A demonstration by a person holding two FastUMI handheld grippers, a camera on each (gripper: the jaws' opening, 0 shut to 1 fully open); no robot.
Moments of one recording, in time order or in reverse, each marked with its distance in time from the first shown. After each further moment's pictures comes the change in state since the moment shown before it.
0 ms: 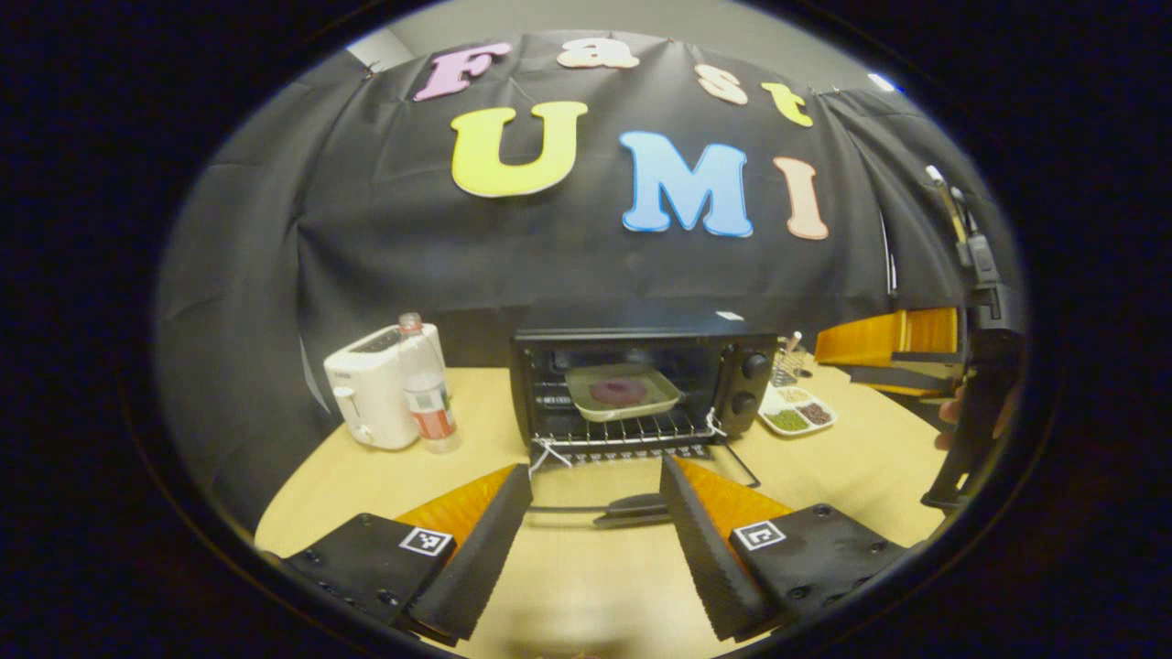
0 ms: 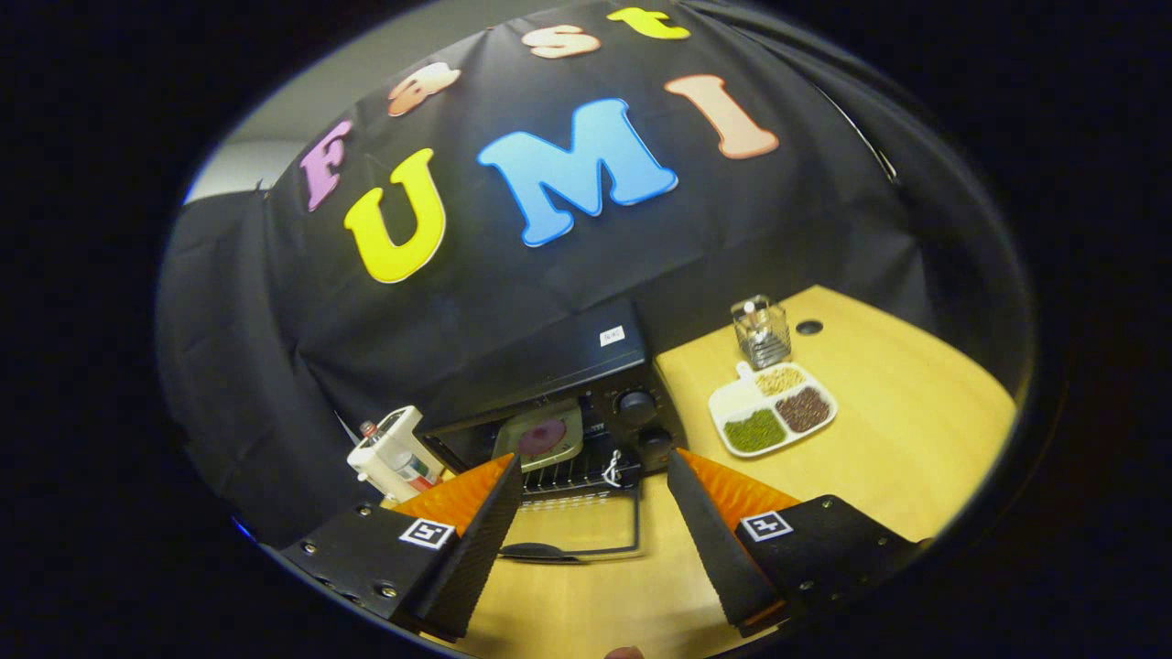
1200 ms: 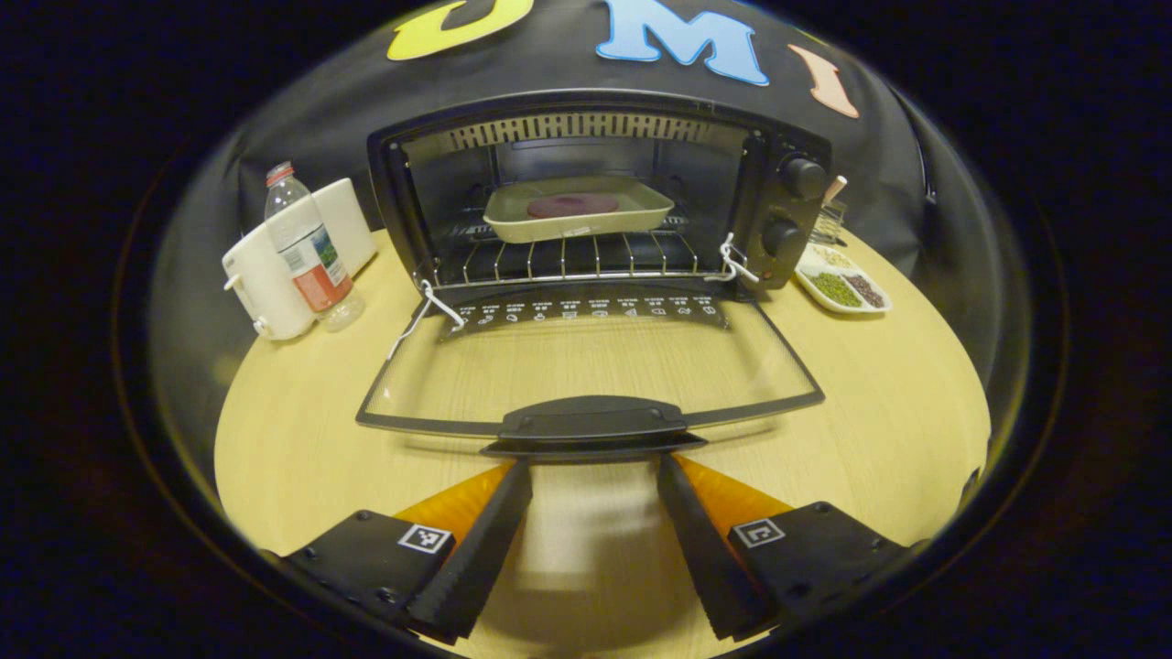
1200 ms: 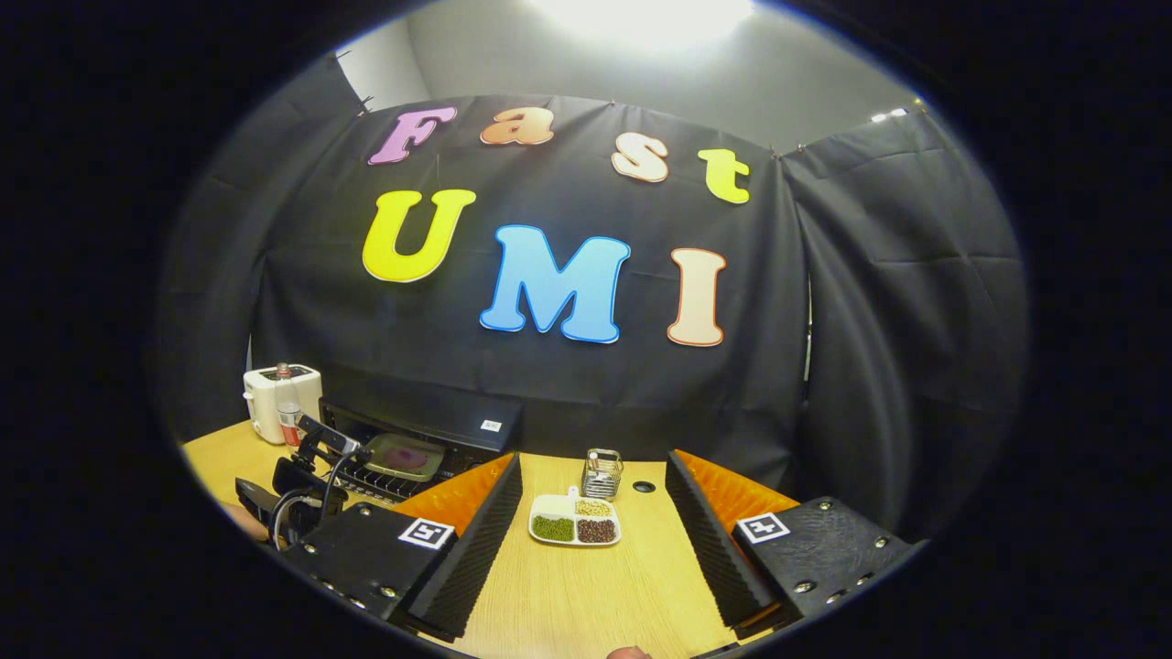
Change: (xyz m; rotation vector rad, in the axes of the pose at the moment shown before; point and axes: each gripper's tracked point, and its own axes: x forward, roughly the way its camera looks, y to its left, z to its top) left arm 0.108 -0.039 -0.127 -0.004 0.445 0.033; right arm -0.114 -0.067 0.089 -0.480 -0.285 -0.270
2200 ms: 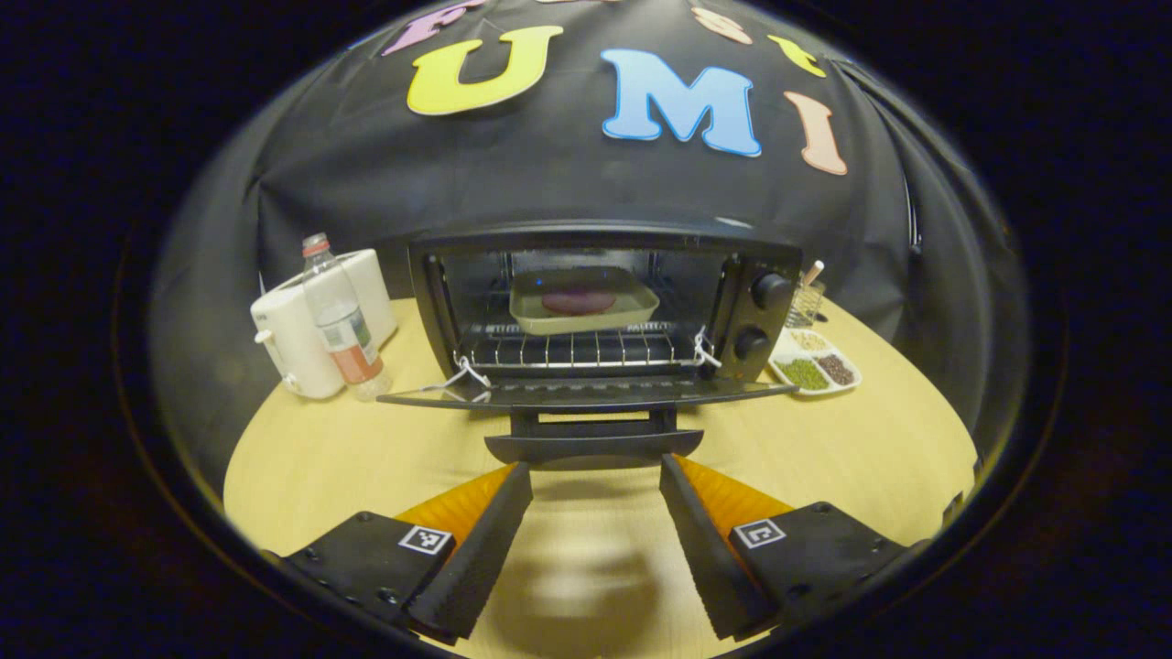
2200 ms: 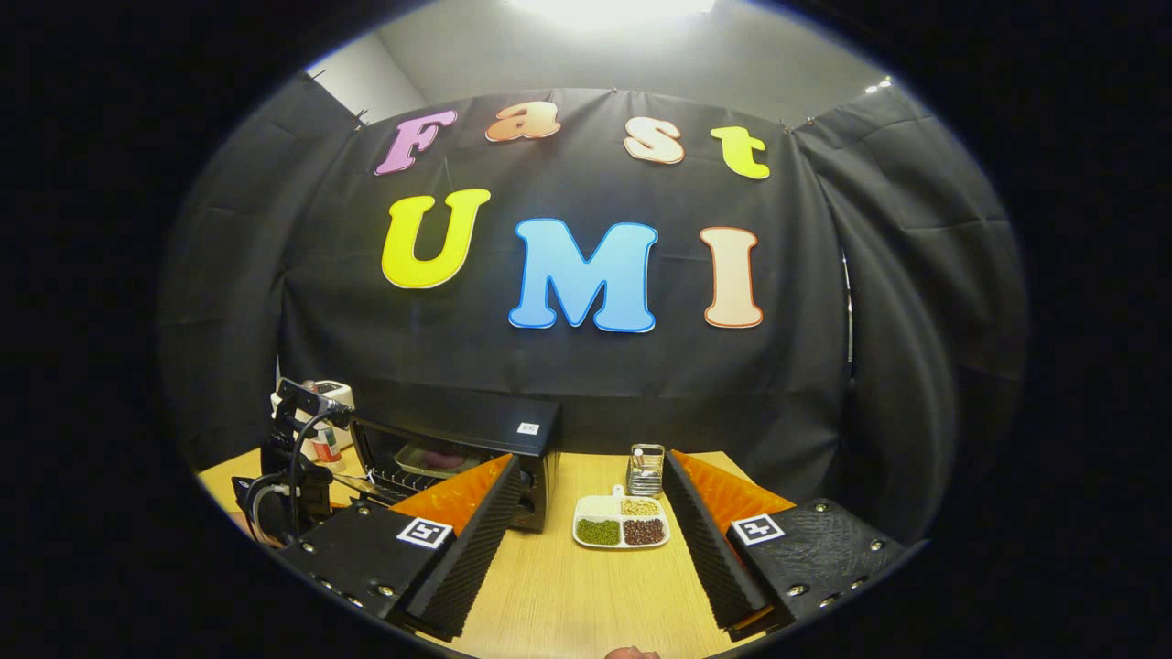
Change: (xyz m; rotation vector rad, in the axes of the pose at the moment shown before) left arm -0.053 0.002 0.057 0.001 -0.292 -0.011; right arm 0.028 0.028 -0.003 0.125 0.018 0.110
